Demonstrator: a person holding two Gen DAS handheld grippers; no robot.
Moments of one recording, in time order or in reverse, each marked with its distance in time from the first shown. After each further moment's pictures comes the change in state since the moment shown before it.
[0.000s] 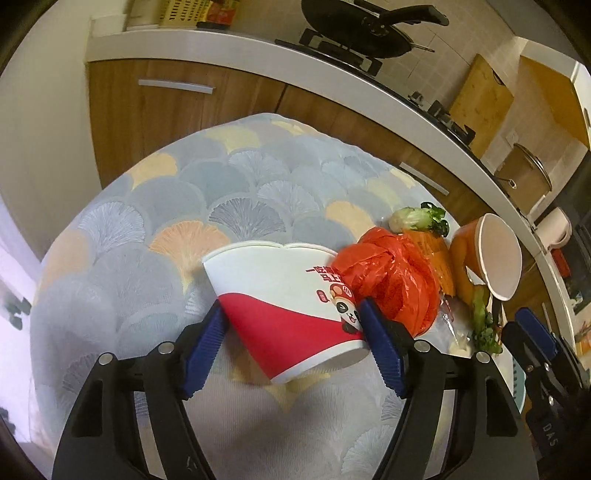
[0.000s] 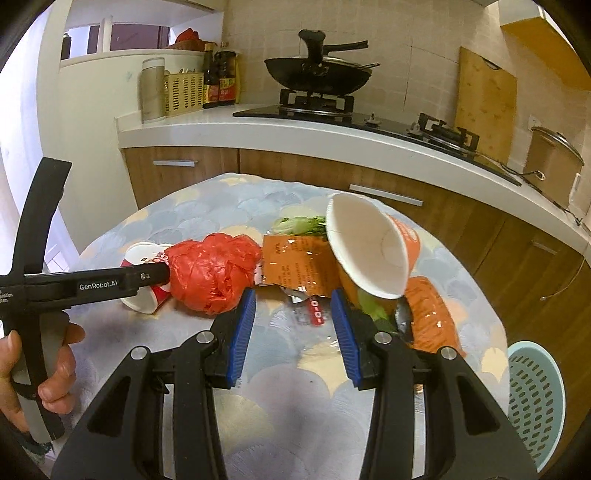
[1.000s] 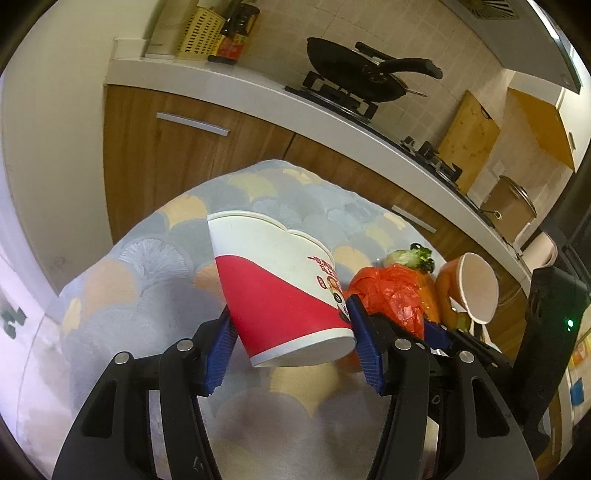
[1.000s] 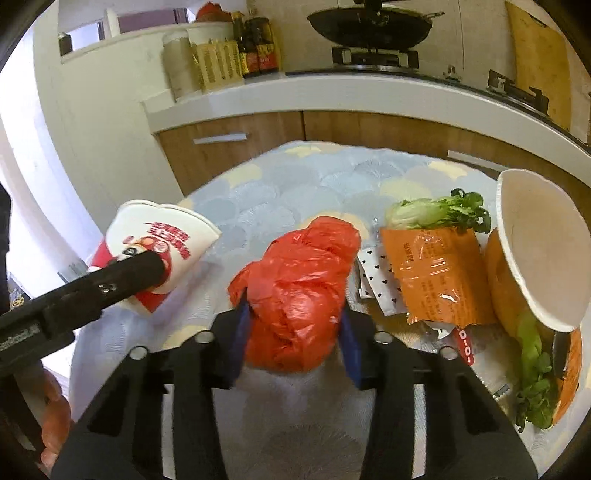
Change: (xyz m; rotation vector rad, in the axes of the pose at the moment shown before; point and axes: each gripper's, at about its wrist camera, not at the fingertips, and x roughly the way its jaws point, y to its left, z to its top) left arm -0.040 0.023 0.006 -0.032 -0.139 -0.066; right arm 0.077 0.052 0.017 0.070 0.095 0.239
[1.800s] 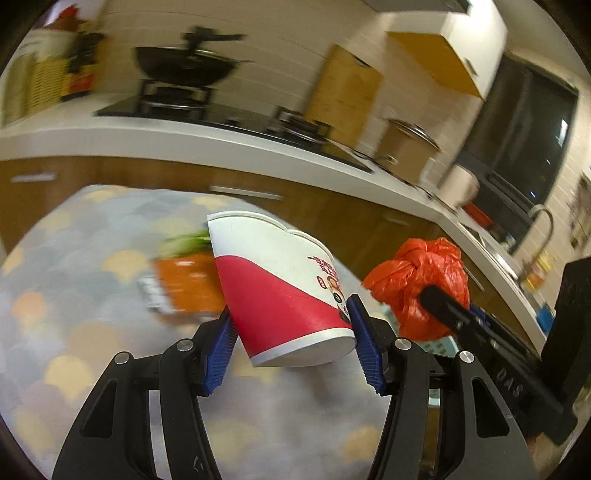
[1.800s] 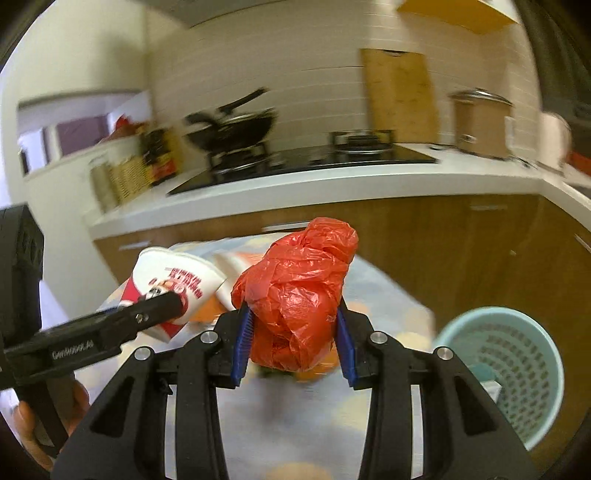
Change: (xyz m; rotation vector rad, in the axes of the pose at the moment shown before) left arm 0.008 -0.205 -0.039 0.297 0.059 -0.292; right arm -0.216 -0.155 -0.053 0.250 -0.309 -0.300
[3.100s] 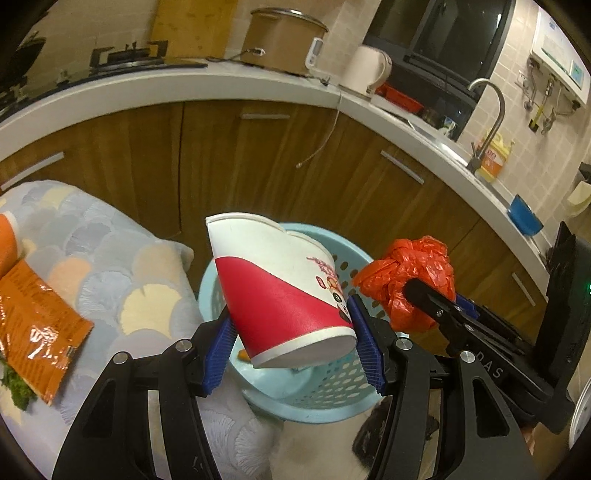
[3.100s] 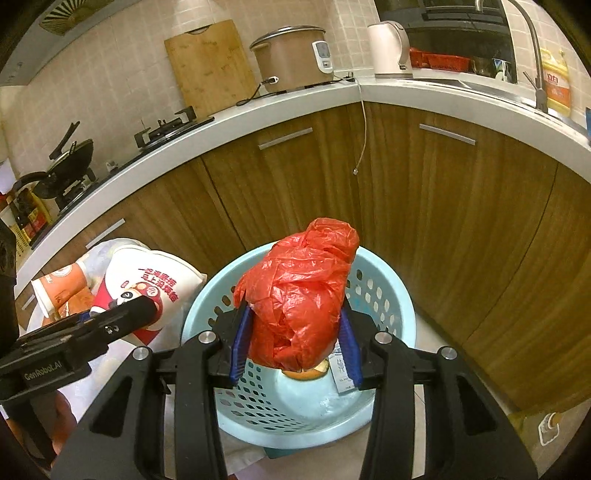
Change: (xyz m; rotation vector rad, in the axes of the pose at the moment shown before) left arm 0.168 -0.200 -0.052 0.276 0.313 -0.207; right arm -0.037 -0.235 -0.062 0.334 0.123 -0.354
